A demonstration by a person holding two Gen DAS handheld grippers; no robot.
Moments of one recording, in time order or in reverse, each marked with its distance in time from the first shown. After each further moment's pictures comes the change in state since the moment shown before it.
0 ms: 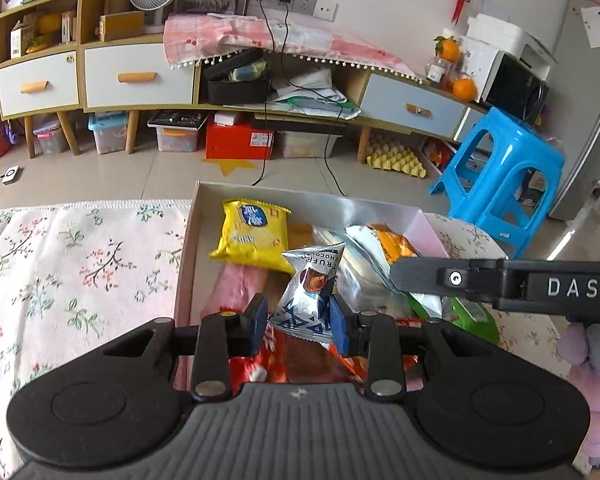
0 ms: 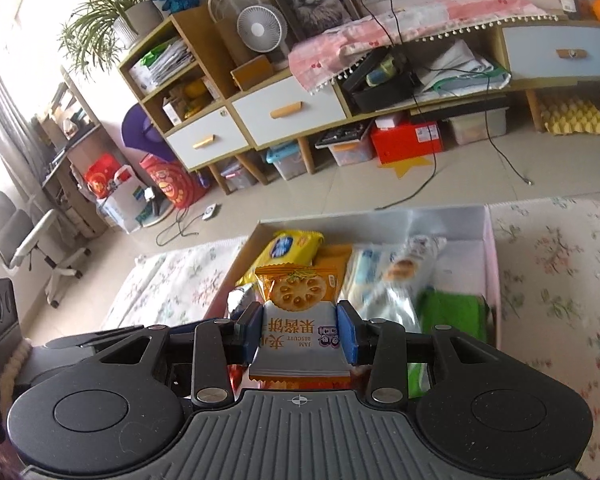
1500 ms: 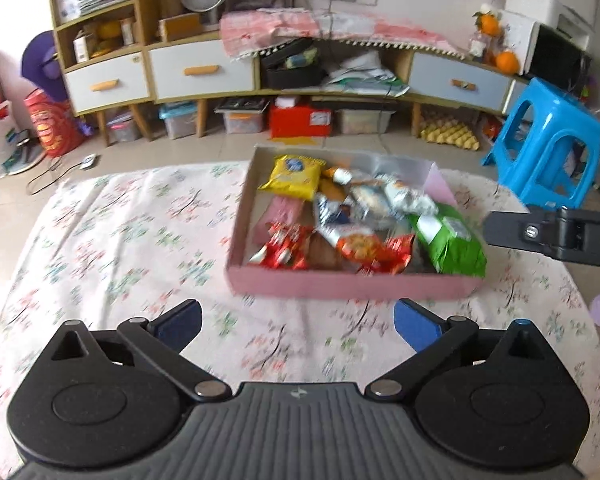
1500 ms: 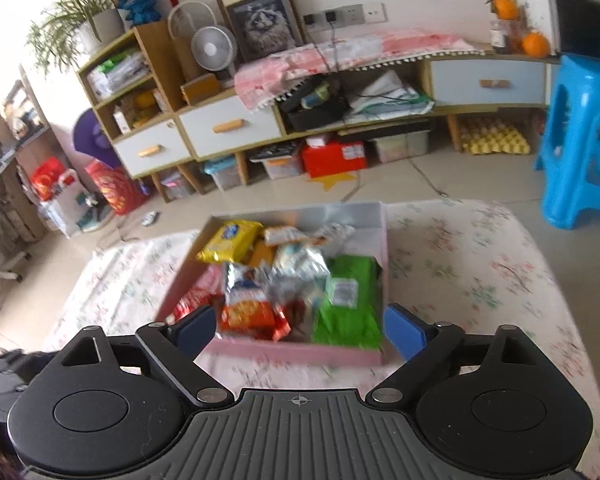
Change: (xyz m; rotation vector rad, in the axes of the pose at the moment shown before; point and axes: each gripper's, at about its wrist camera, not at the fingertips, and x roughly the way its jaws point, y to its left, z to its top) left arm -0.086 -0.047 -0.035 0.001 0.084 0.261; right arm -0.098 0.024 -0.039 -0.013 -0.043 -0.259
